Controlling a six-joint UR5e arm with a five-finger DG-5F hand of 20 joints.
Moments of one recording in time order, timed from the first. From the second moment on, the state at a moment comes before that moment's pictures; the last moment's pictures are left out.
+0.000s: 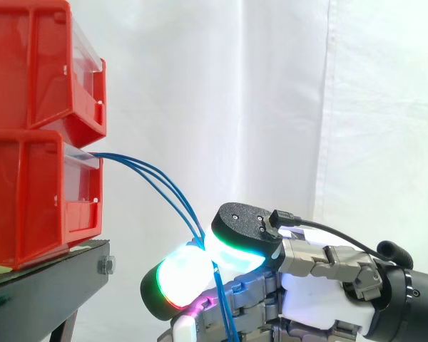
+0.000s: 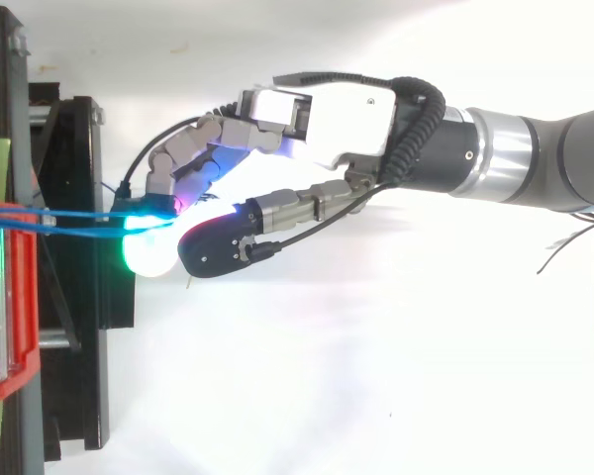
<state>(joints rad) 0.05 -2.45 -1.32 -2.25 -1.49 -0.27</state>
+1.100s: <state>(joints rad) 0.04 -2.45 -1.31 -2.24 -1.49 -0.27</state>
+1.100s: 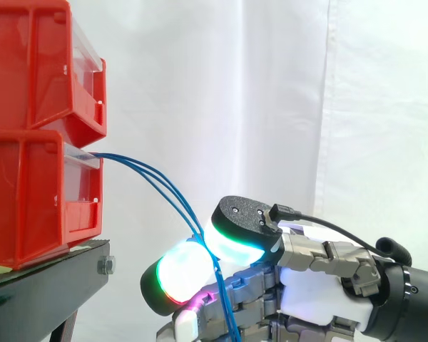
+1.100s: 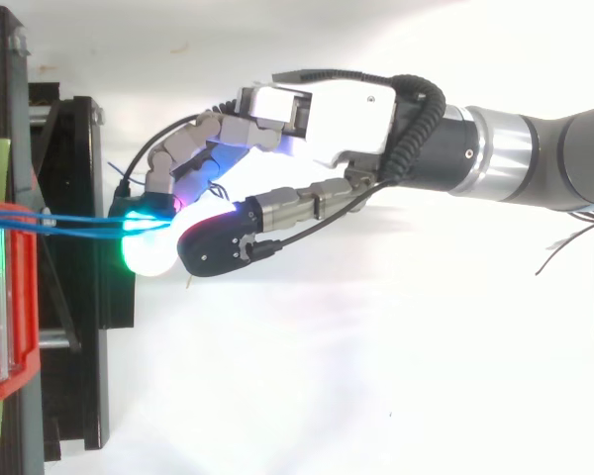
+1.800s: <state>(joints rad) 0.05 -2.45 -1.27 -2.30 -1.50 -0.28</state>
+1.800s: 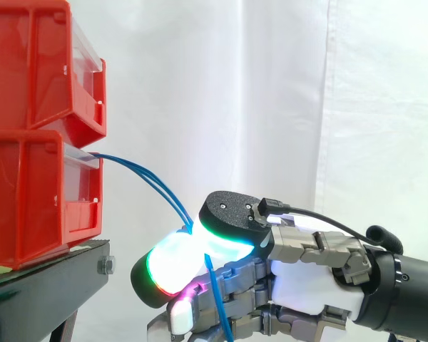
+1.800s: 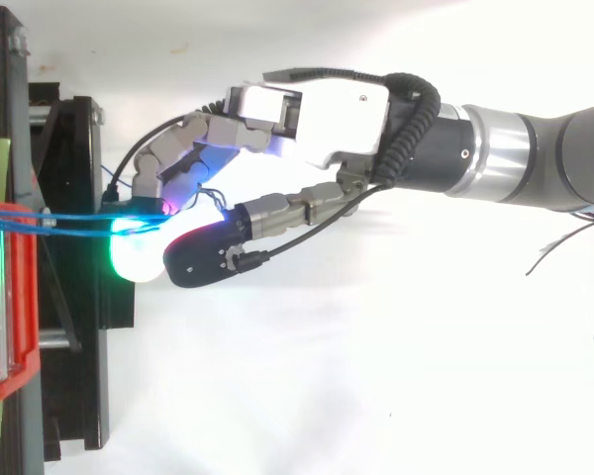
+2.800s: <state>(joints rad) 0.04 -2.45 -1.17 -2.56 -1.50 -0.24</state>
